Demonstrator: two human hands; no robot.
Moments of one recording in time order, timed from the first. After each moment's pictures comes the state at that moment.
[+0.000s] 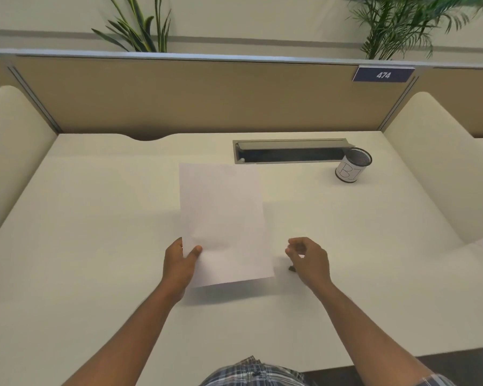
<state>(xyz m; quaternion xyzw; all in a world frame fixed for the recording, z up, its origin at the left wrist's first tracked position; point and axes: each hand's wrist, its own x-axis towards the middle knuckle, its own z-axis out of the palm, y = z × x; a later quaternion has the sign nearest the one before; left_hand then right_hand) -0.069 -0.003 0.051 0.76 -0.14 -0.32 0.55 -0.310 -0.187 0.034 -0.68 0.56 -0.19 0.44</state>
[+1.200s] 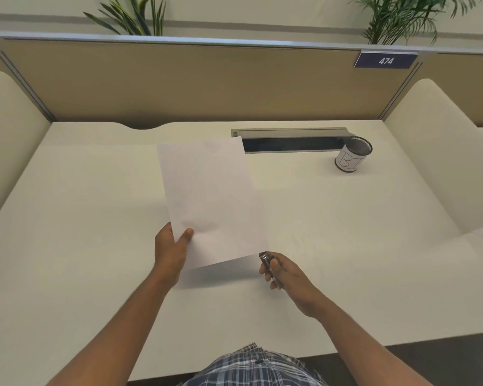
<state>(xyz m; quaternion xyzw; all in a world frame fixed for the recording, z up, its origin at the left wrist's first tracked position) -0.061 -0.006 0.056 0.75 -0.11 -0.28 0.58 -0.322 -0.128 0.032 -0.60 0.38 -0.08 0.70</state>
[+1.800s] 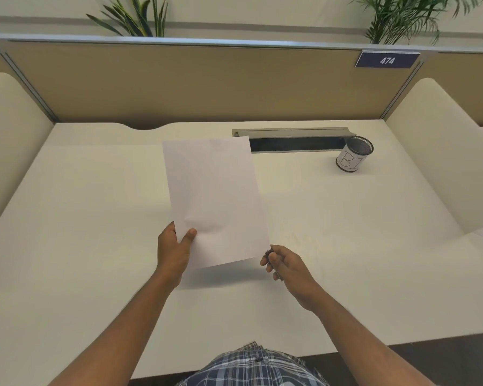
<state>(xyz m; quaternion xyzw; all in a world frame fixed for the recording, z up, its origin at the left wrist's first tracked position) -0.067 -0.004 0.060 0.75 -0.13 -0.28 0.58 -0.312 -0.131 0.043 -0.61 0.40 -0.12 0.68</state>
